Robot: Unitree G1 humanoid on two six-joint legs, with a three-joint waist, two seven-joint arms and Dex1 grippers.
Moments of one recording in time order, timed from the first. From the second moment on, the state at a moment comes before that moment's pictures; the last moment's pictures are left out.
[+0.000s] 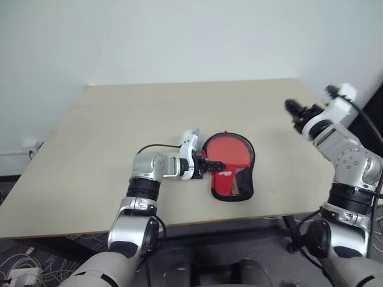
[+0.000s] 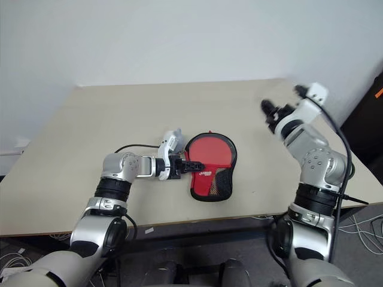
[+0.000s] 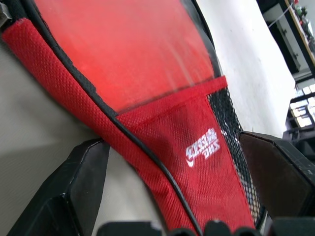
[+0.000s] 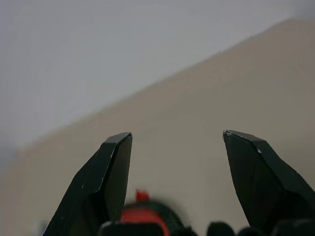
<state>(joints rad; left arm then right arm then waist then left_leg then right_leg) -0.79 0.10 0.10 0.51 -0.38 1.19 -0.62 -0.62 -0.41 -0.26 0.00 0.56 0.94 0.14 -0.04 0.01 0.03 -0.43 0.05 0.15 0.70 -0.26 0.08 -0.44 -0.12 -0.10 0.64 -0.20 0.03</state>
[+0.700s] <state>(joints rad) -0.77 -0.01 0.17 0.52 -0.47 1.33 -0.56 -0.50 -0.52 -0.08 0.10 0.42 0.92 0.38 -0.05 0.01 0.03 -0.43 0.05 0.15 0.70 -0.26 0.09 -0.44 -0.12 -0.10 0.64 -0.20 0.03</state>
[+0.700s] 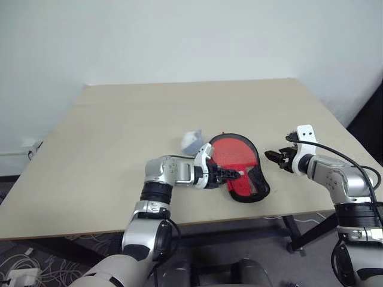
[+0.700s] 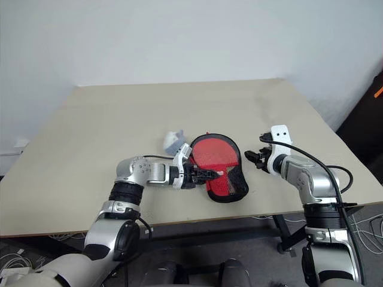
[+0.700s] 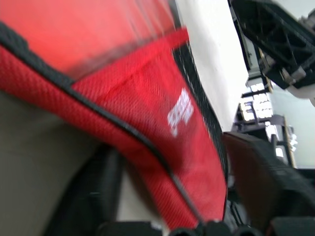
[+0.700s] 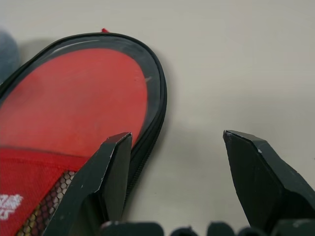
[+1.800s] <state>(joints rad) -0.61 0.24 -0.10 0.26 -0.92 1.60 -0.45 -0.58 -0.47 -0.14 0.18 0.35 0.82 0.37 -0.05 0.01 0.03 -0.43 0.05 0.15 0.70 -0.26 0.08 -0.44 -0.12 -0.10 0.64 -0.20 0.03</state>
